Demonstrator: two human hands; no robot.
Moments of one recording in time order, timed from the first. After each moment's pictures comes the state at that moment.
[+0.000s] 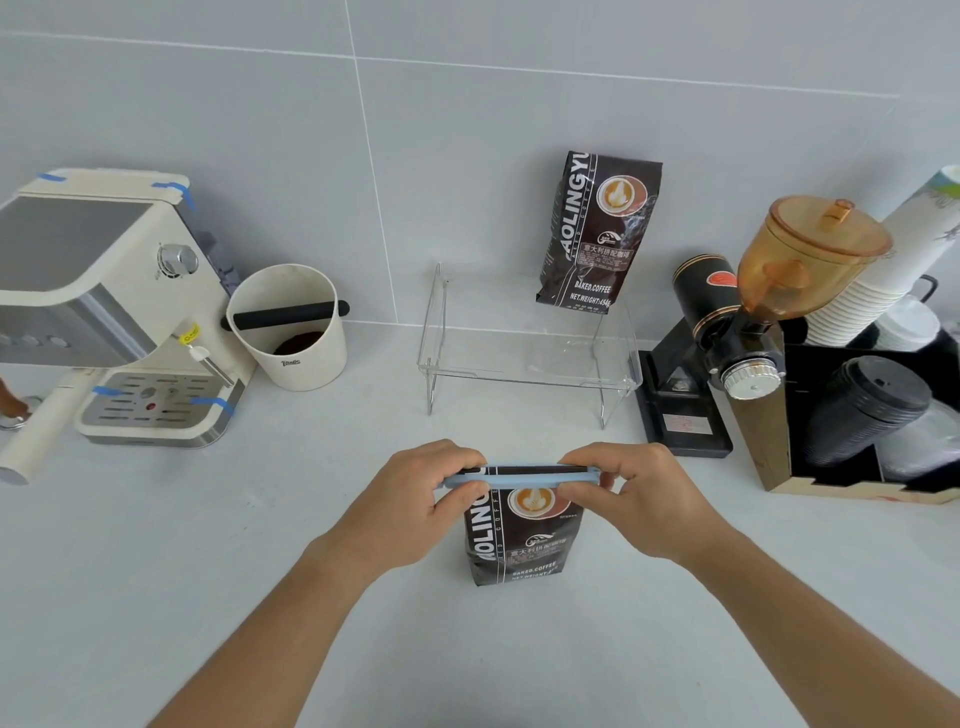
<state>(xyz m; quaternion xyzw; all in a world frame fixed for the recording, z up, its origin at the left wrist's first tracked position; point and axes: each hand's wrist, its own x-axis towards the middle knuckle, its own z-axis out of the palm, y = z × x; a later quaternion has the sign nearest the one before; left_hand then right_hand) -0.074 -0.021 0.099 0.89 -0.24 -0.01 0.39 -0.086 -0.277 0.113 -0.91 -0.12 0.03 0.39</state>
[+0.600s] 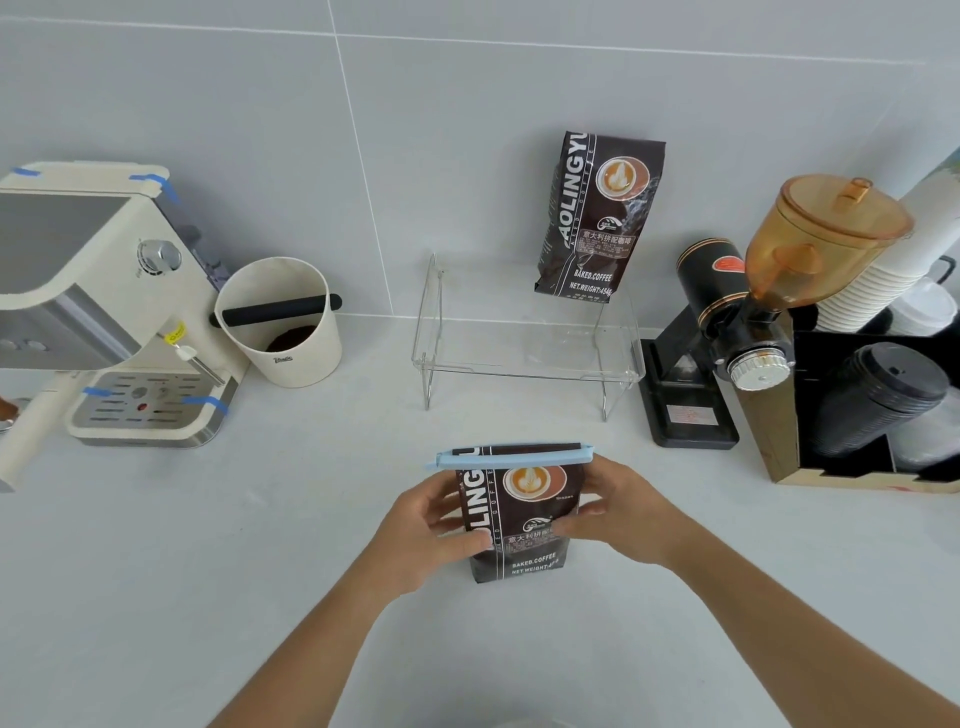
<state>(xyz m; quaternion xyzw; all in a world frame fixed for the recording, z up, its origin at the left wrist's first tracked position) -0.081 -0.028 0.026 0.72 -0.01 -0.21 0.66 -0.071 -0.286 0.050 -0.81 -0.04 0.22 0.54</state>
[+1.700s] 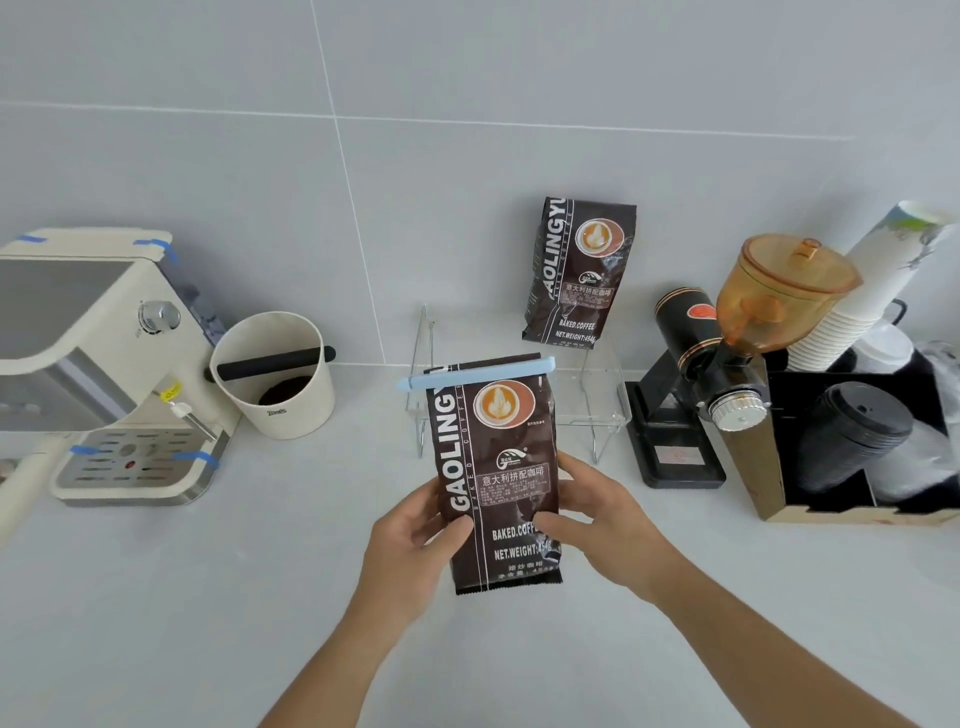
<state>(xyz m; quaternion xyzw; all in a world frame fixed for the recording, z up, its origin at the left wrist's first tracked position) -0.072 -0.039 0.066 0.67 0.03 -0.09 0.74 -0.066 -0.262 0.090 -0.79 0.00 0.14 0.60</state>
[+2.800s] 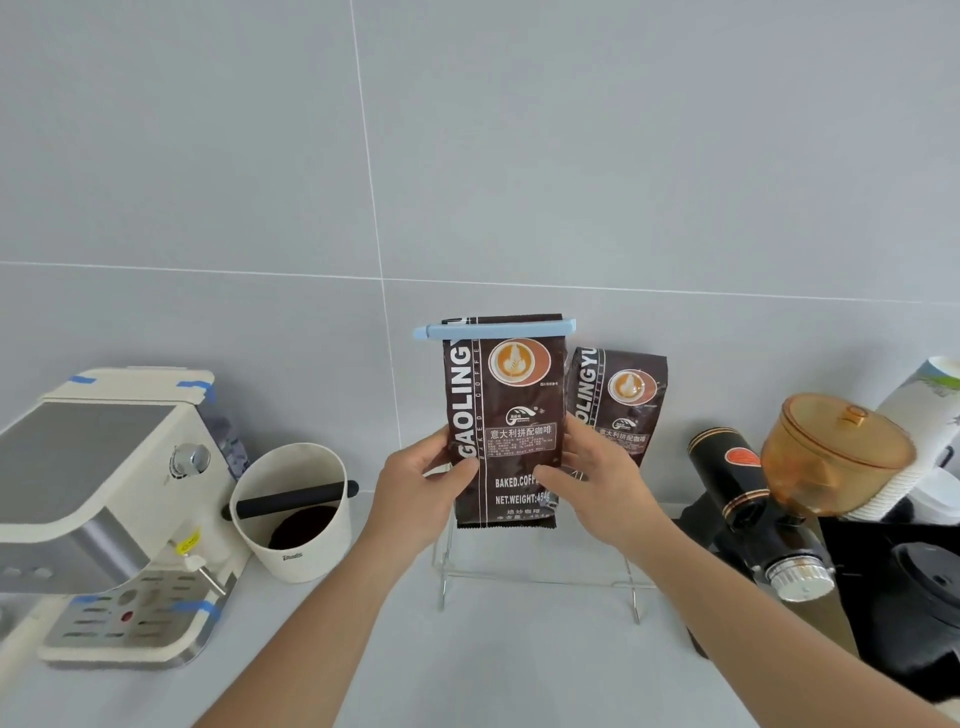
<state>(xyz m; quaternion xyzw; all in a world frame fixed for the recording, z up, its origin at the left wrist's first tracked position) 0.095 -0.023 0.175 0.74 -0.07 0.04 0.67 0.085 -0.226 0.187 -0.83 -0.07 -0.03 0.55</state>
